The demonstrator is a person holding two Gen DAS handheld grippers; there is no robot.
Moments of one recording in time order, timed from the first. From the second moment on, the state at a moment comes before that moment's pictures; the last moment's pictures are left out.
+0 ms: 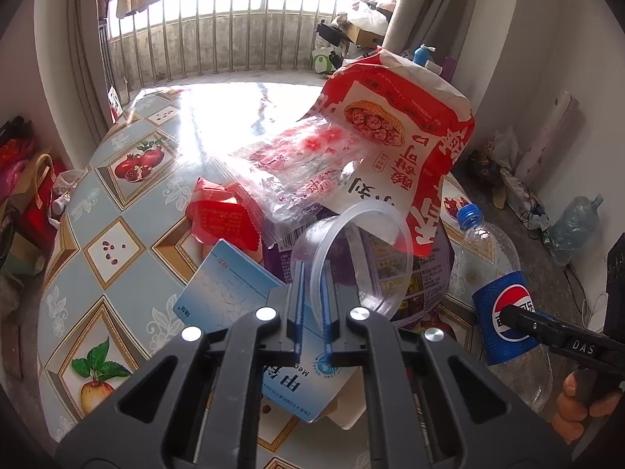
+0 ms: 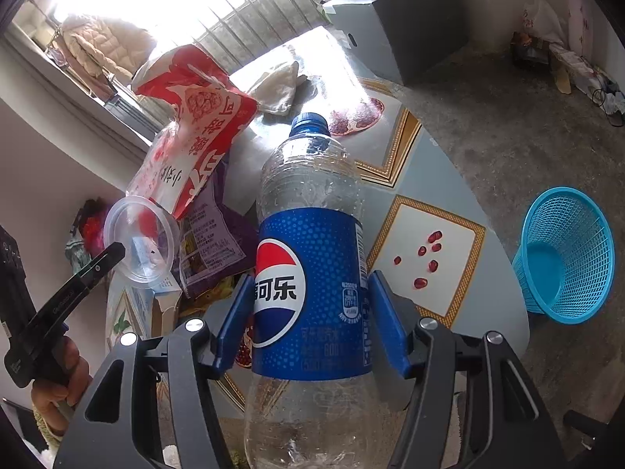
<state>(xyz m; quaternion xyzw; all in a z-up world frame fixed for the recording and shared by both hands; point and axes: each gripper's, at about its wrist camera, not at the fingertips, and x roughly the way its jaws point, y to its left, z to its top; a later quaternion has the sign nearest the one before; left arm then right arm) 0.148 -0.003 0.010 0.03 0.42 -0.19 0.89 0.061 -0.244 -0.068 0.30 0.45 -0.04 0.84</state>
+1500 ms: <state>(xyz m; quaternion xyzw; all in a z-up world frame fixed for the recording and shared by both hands) 0.077 -0.412 -0.062 0.24 0.53 -0.45 0.68 -0.136 -0.461 -0.136 0.52 0.31 -0.29 0.74</state>
